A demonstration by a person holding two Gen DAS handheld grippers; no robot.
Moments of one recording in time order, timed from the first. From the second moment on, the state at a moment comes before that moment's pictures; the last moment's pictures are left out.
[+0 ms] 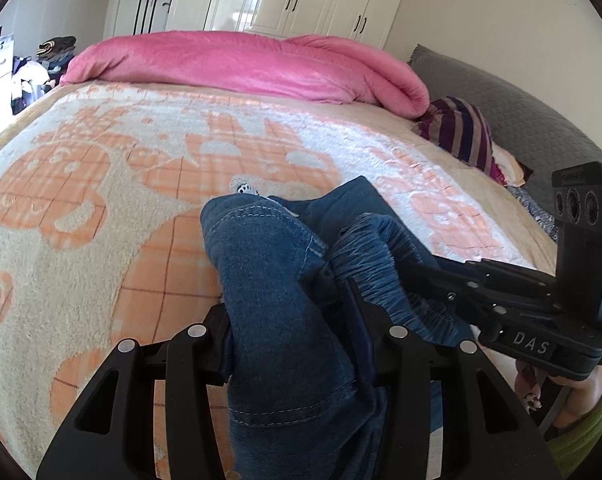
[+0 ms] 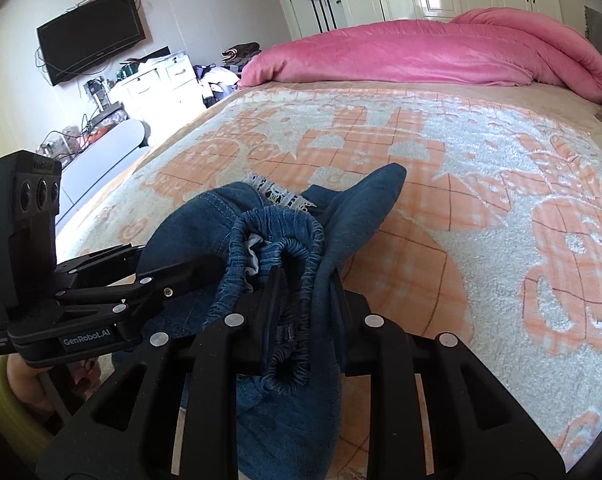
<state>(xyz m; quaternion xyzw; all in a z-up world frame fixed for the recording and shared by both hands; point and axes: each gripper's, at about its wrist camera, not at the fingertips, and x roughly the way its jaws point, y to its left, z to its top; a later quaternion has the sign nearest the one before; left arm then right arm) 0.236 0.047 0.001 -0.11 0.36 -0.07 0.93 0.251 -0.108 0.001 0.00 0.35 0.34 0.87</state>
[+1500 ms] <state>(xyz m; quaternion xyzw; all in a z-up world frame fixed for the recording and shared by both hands) 0.210 0.072 0.010 -0.14 0.36 -0.04 0.92 0.239 -0.150 0.007 0.01 0.35 0.24 0.90</state>
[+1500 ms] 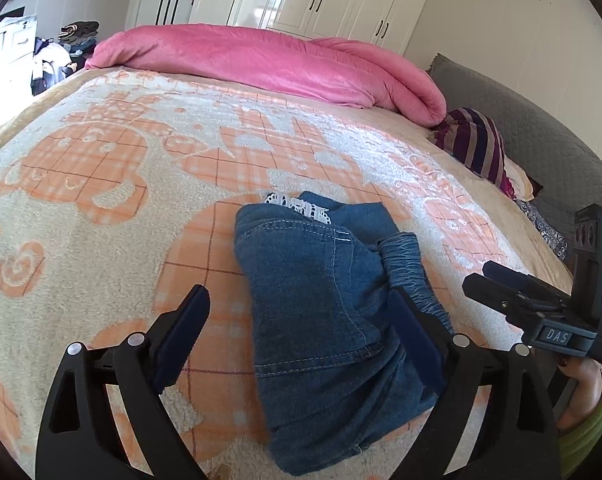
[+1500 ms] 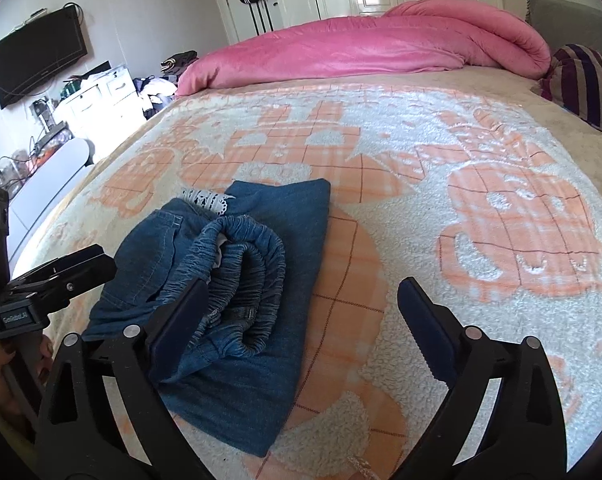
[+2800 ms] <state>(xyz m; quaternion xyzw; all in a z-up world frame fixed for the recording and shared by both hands) 0.085 0.047 0.033 -0.10 0.32 -0.01 0.94 0.105 -0.177 0.033 -0.01 0.26 0.23 0.94</state>
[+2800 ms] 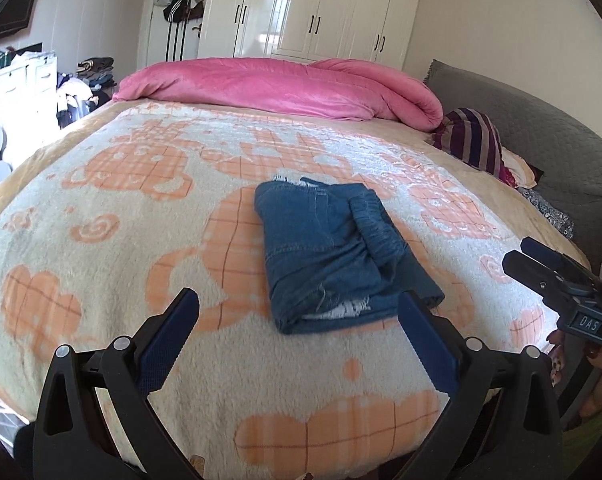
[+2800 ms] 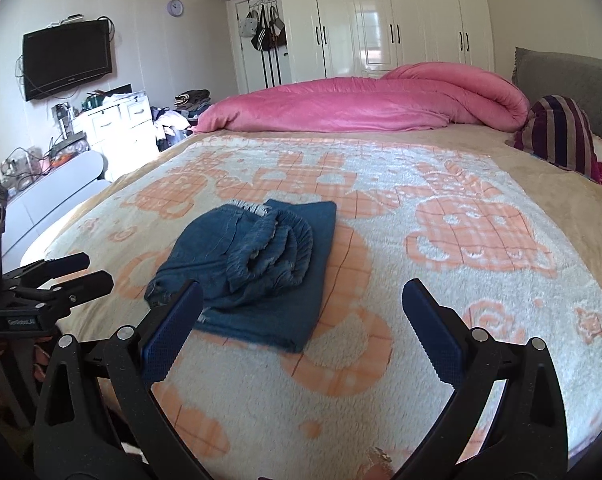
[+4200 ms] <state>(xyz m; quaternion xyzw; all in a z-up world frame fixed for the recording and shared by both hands) 0.075 0.046 -0.011 -0.10 0.38 0.01 0.92 0.094 -0.169 -0.021 -0.02 0.33 0.21 0.92</state>
